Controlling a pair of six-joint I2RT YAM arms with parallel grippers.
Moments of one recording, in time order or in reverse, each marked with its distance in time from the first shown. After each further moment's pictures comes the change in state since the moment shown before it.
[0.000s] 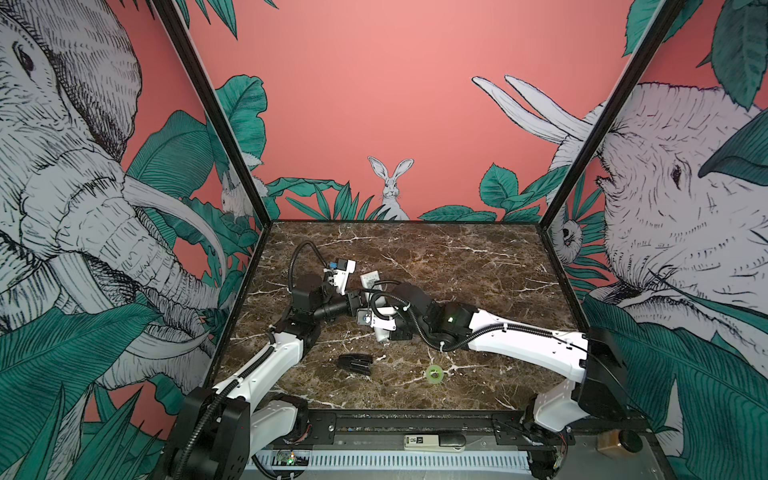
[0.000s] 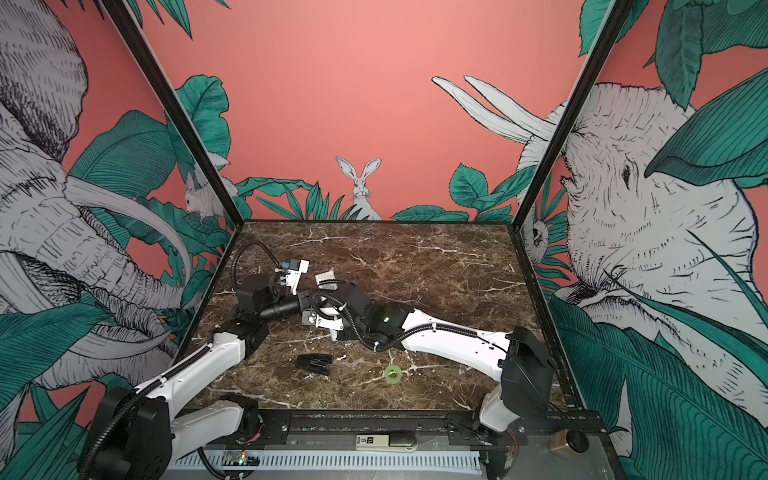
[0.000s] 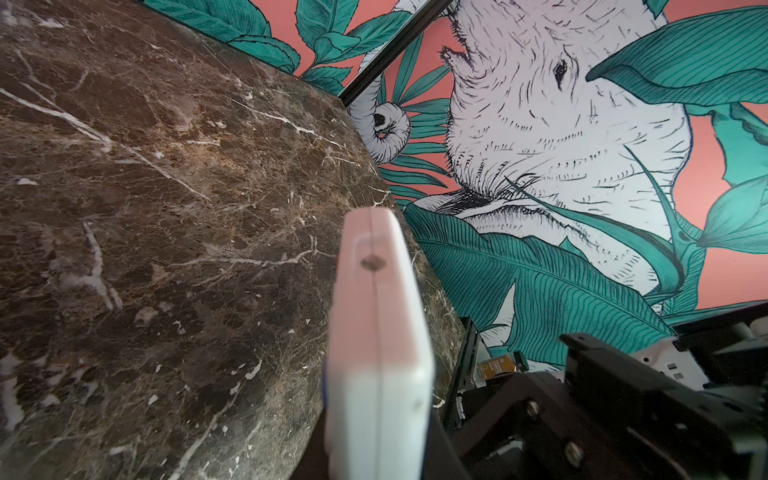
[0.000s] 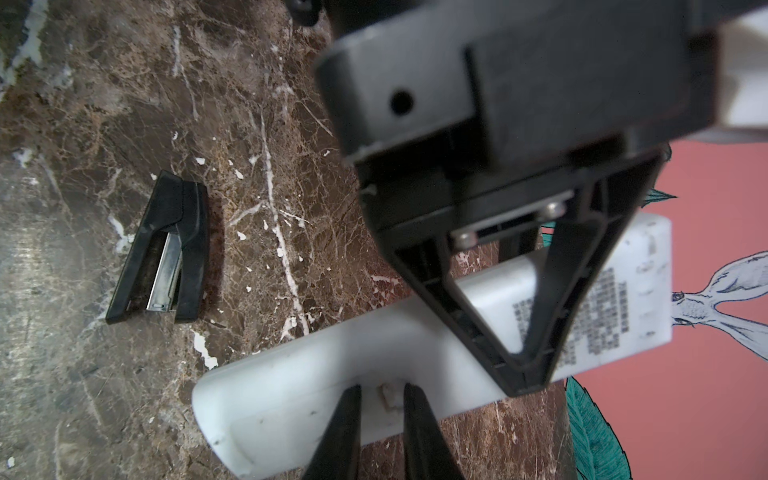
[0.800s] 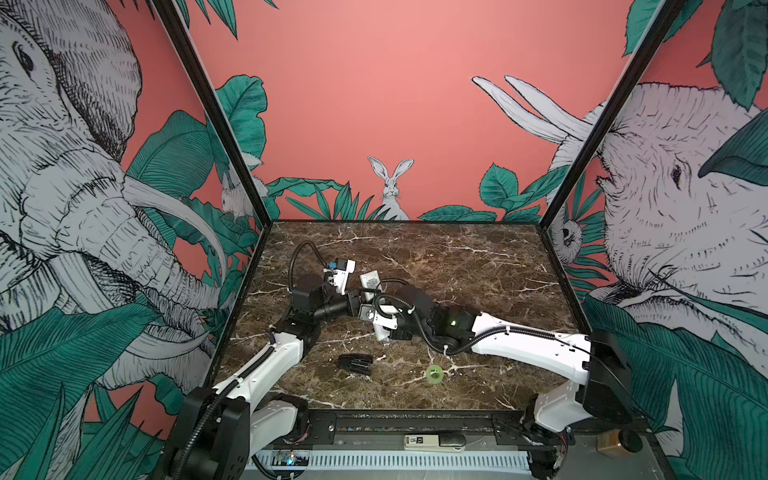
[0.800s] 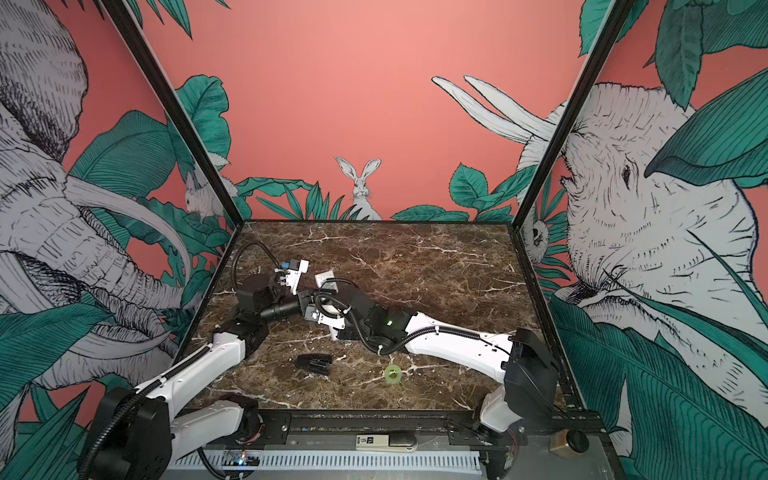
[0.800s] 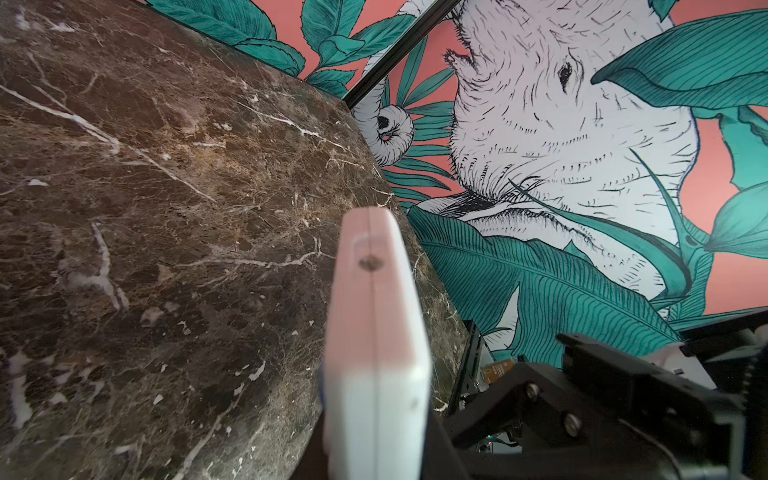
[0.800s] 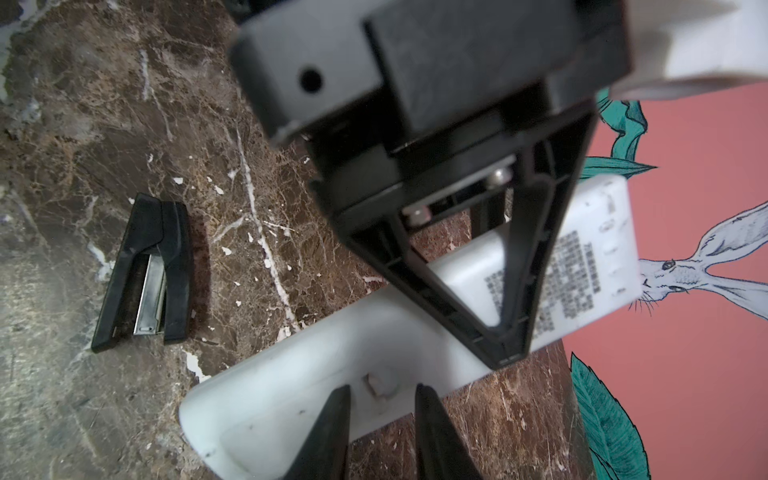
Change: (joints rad) left arm -0.001 0.000 0.000 -0.003 -0.016 0.002; right arm 0.001 -0.039 -0.053 0.059 0.028 0.103
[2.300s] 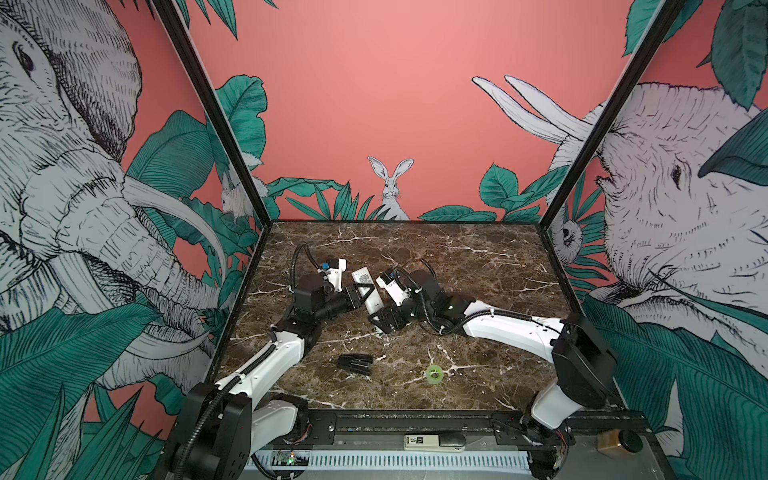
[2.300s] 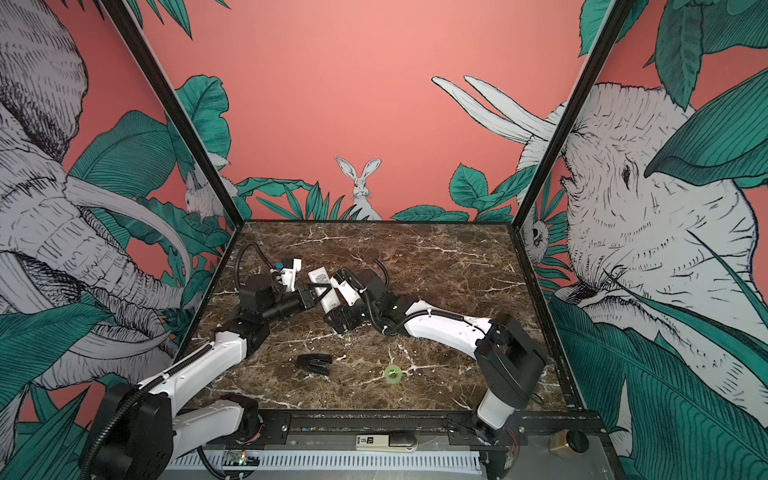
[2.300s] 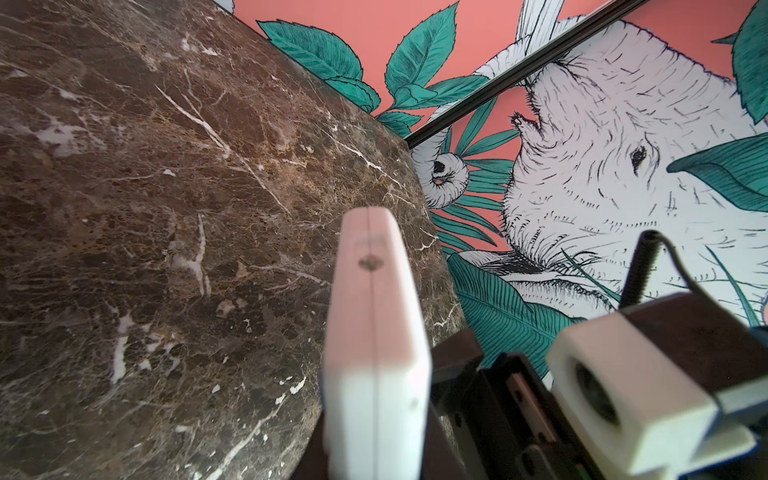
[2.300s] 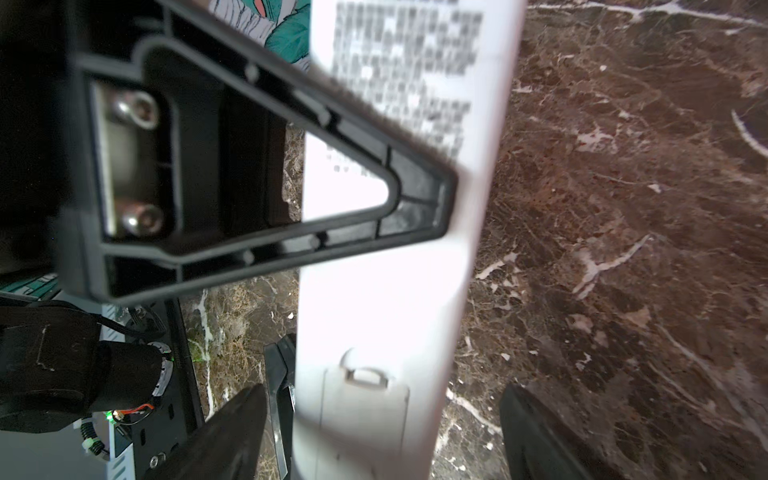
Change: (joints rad) left arm 0.000 0.026 -0.004 -0.013 -0.215 -0.124; right arm -0.199 0.133 -0.091 0.253 -0.480 0.805
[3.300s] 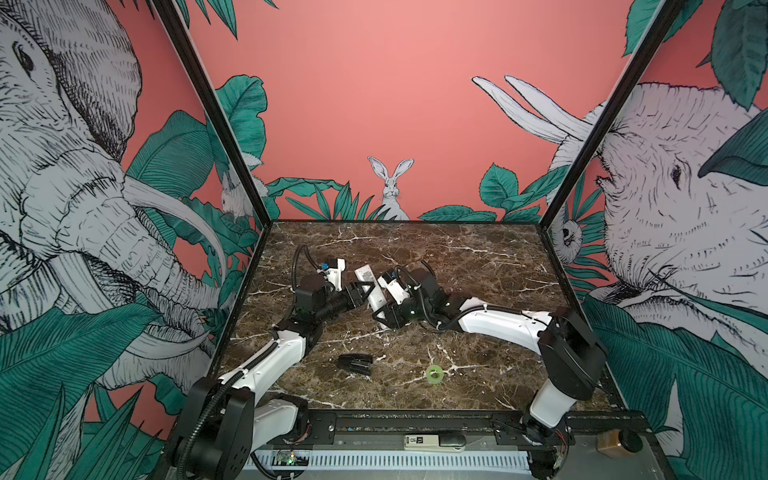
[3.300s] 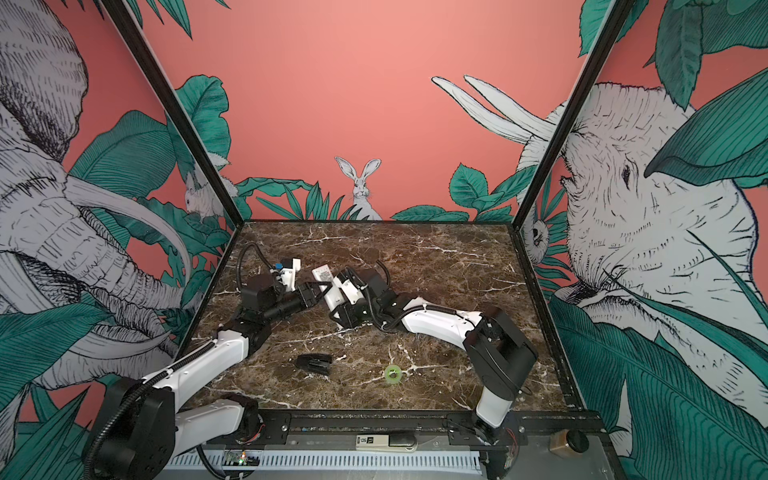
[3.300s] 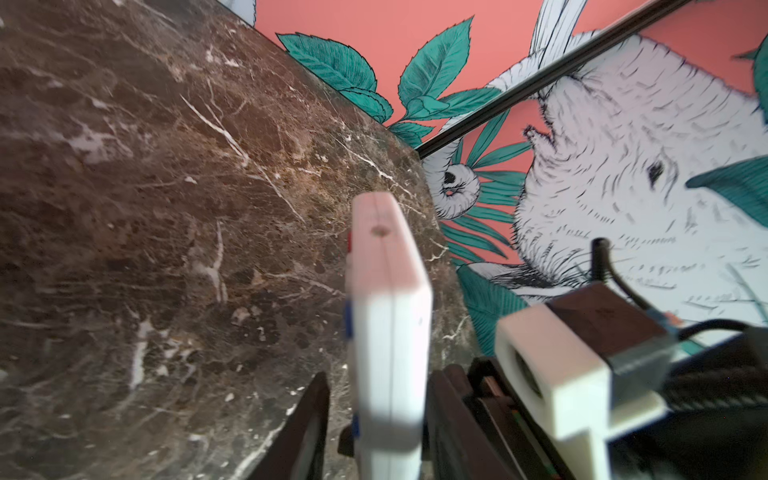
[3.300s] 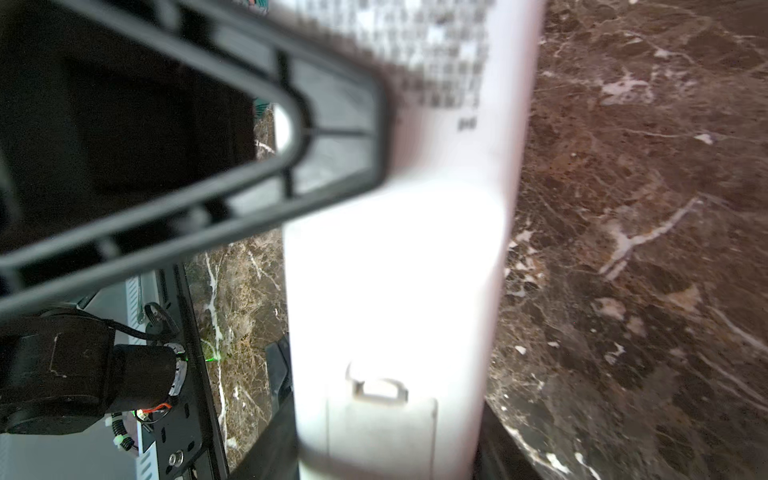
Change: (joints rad) left arm 0.000 0.018 -0.005 0.021 -0.027 0.008; right arm -0.072 0.031 -0.018 0.019 -0.087 0.048
